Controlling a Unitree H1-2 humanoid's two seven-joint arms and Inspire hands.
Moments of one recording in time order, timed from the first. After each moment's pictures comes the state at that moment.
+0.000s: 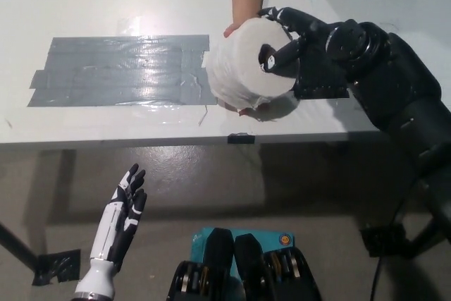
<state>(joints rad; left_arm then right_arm) -0.10 0.10 -0.02 0.25 0.11 -0.35 0.01 -1.24 -0.17 0.43 1.14 -0.30 0.10 0.33</state>
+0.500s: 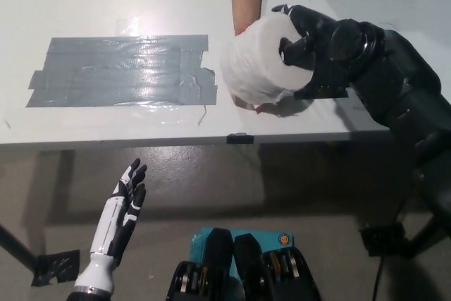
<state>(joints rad) -0.12 0.12 -0.04 0.26 0.12 -0.35 0.01 -1.29 -0.15 0.46 1.25 -0.38 0.04 0.22</state>
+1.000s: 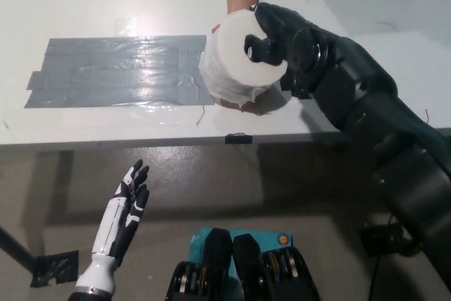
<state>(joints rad) -0.12 0.12 -0.04 0.26 0.12 -0.35 0.01 -1.32 -0.05 0.50 1.34 -0.44 0.01 0.08</state>
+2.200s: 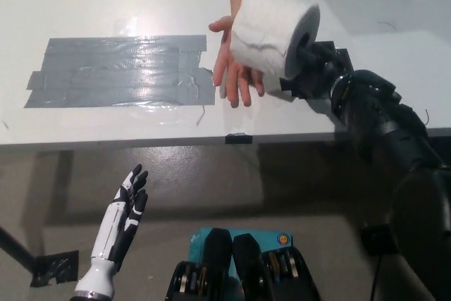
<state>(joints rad) -0.10 0.12 -0.04 0.27 0.12 -0.35 0.01 -1.21 -0.08 -0.48 1.41 0.13 0.16 0.23</state>
